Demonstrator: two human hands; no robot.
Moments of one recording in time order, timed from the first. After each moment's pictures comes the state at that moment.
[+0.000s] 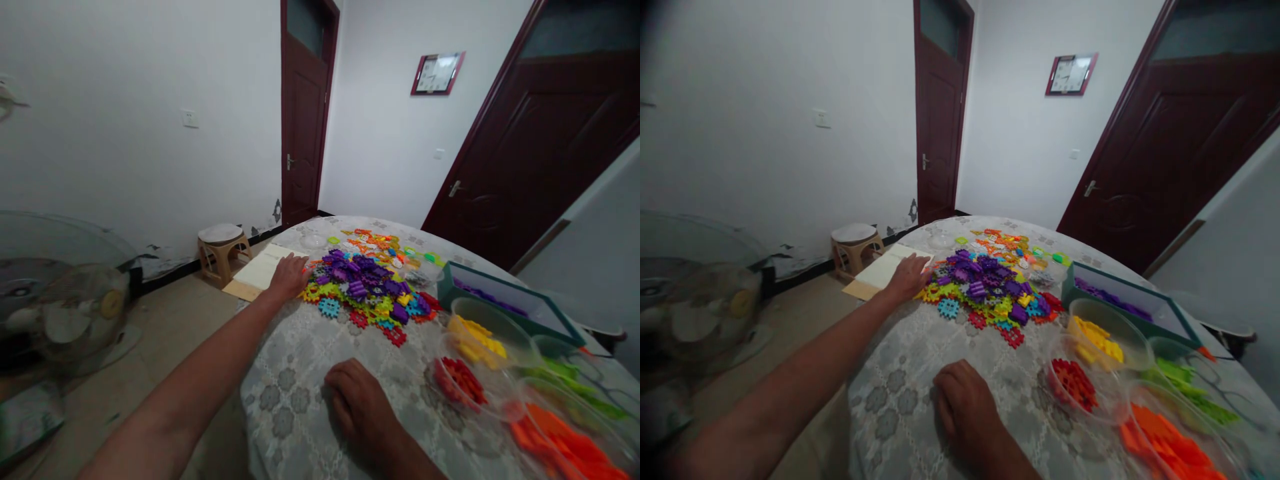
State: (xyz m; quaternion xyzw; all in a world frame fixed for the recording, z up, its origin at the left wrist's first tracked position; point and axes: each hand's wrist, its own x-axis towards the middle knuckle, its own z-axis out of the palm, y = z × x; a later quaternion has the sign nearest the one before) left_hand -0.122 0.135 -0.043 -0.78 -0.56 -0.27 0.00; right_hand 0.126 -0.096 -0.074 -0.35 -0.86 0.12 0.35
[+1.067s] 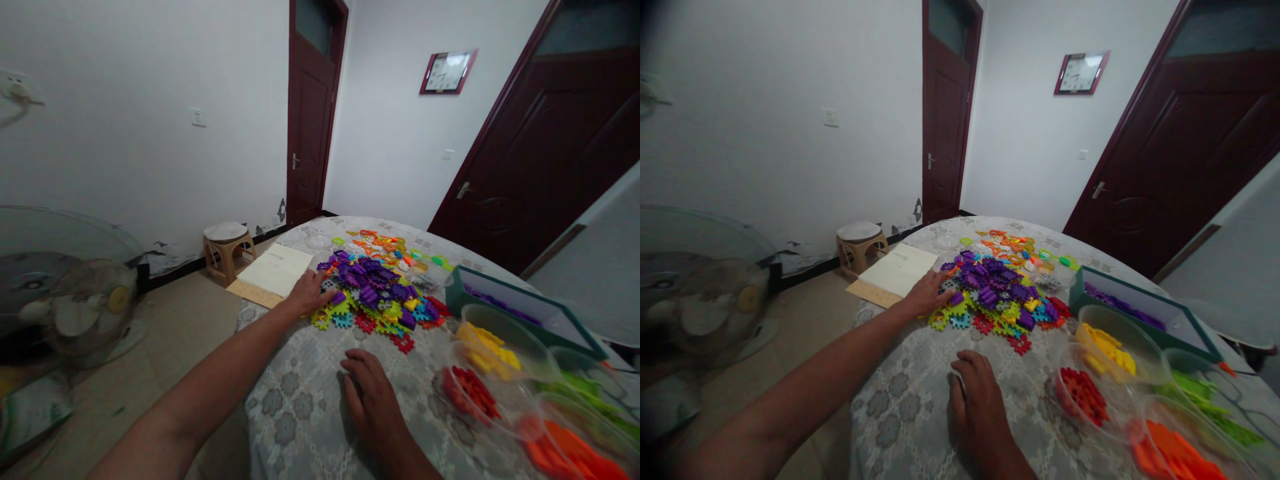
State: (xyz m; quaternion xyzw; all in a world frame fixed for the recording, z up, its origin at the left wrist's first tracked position) left_hand -0.082 0.112 -0.060 -0.77 -0.57 -0.27 -0.09; right_hand 0.131 -0.087 -0.093 -0.44 -0.78 0.08 0.43
